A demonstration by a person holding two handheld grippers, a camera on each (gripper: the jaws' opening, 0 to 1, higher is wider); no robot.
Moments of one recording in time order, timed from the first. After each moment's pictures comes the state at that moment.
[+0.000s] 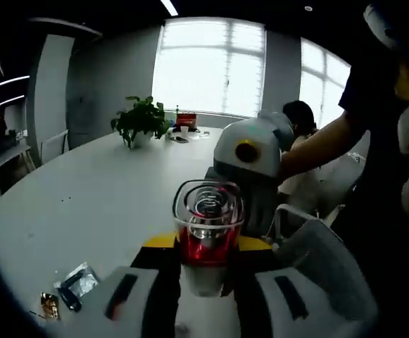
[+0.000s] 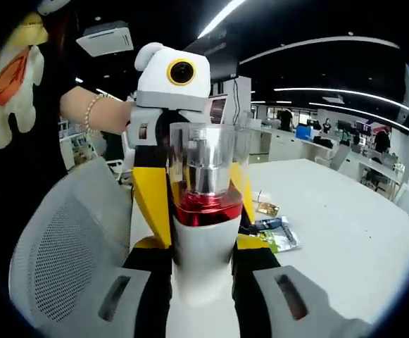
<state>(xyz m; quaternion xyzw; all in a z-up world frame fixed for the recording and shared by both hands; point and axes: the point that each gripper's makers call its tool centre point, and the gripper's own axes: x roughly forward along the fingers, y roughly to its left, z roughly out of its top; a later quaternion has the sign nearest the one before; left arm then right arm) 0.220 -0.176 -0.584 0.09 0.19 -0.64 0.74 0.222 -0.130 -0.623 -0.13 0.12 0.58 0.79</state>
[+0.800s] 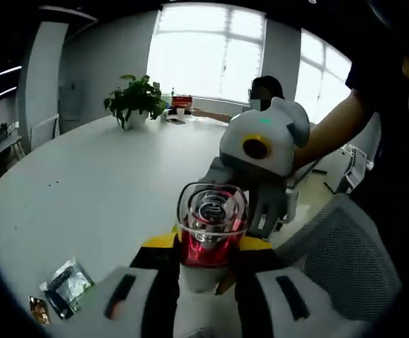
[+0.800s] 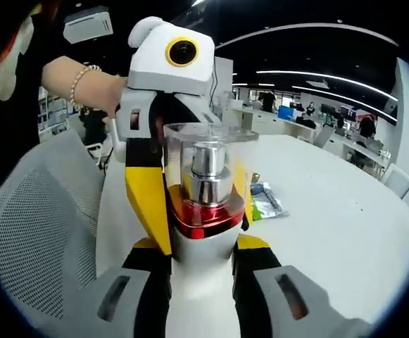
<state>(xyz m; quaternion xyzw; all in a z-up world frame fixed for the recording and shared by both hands) 0.253 -0.189 -0.648 0.11 0.23 -0.66 0.71 0.260 -0.153 -0.689 -0.16 0.17 0.53 0.82</state>
